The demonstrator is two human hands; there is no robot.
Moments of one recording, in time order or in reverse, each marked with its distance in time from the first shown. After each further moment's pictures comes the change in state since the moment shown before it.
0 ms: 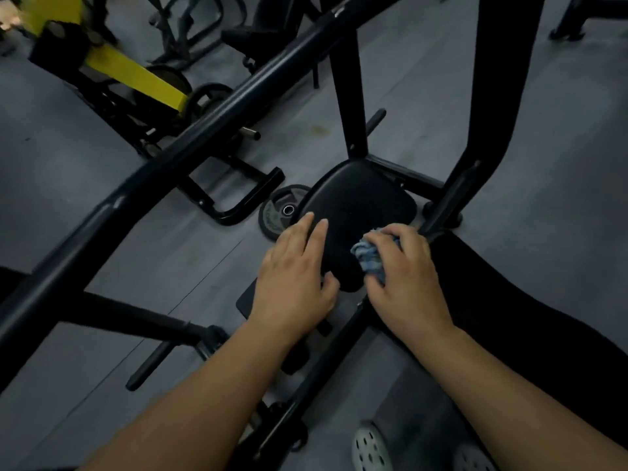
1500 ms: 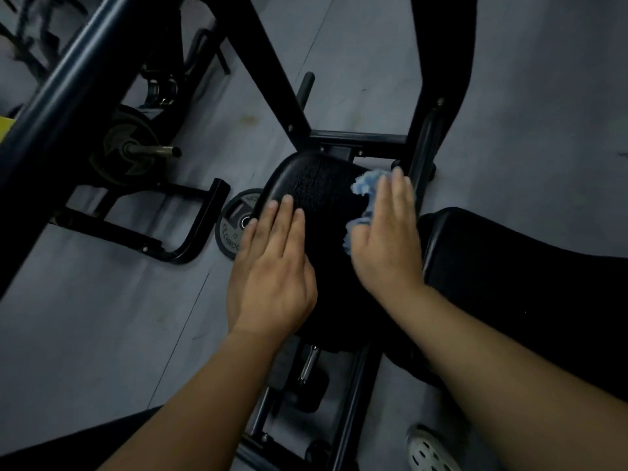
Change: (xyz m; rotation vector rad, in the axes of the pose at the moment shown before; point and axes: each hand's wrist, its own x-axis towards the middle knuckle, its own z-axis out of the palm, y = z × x) left_hand 0.150 -0.050 0.105 0.239 0.109 0.361; right_hand 0.108 0.083 0.127 0.094 0.167 0.560
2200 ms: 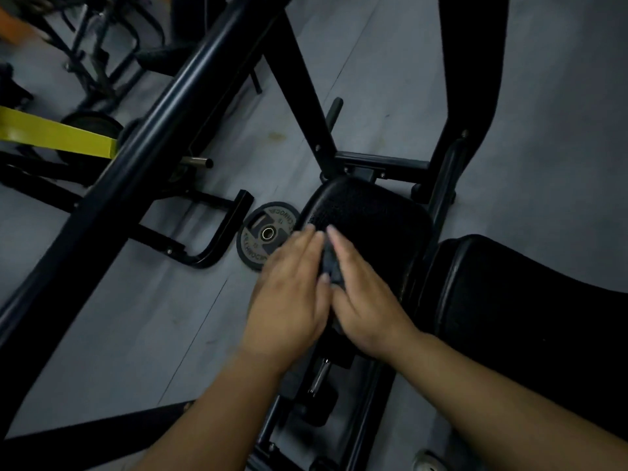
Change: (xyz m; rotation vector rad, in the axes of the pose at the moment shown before) left_hand -0.021 -0.023 -0.029 -0.365 -0.005 -0.022; right_hand -0.047 -0.038 0.002 0.331 -0.419 -0.399
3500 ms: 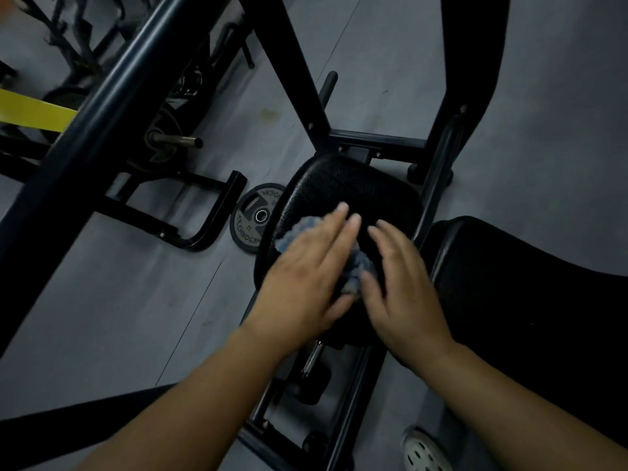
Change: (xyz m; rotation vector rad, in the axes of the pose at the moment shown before) left_hand 0.011 0.017 0.017 0.159 -0.136 0.292; right_hand -0.038 0.027 -0.030 -0.243 0.297 0.073
